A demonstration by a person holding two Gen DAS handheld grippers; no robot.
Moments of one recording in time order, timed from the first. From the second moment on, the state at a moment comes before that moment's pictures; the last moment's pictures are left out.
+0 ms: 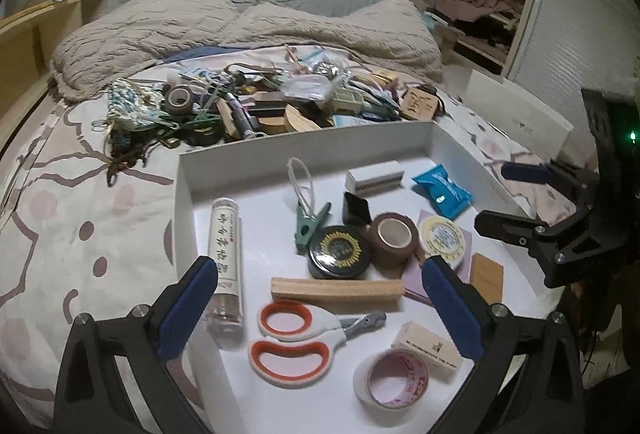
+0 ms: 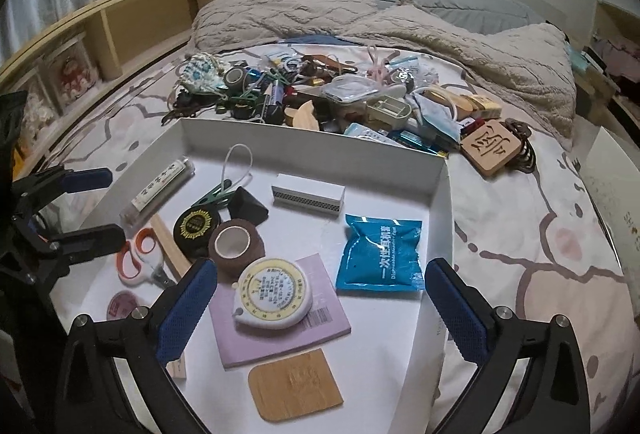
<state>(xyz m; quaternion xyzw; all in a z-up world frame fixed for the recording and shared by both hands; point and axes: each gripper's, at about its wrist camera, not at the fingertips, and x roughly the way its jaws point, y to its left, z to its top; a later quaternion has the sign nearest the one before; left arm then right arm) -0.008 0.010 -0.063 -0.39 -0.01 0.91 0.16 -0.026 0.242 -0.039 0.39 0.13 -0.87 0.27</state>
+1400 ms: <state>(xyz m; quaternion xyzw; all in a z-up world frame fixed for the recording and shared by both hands) -0.094 -0.134 -0.054 -0.33 -0.09 0.94 0.00 -0.144 0.332 -0.022 0.37 0.06 -0.92 0.15</state>
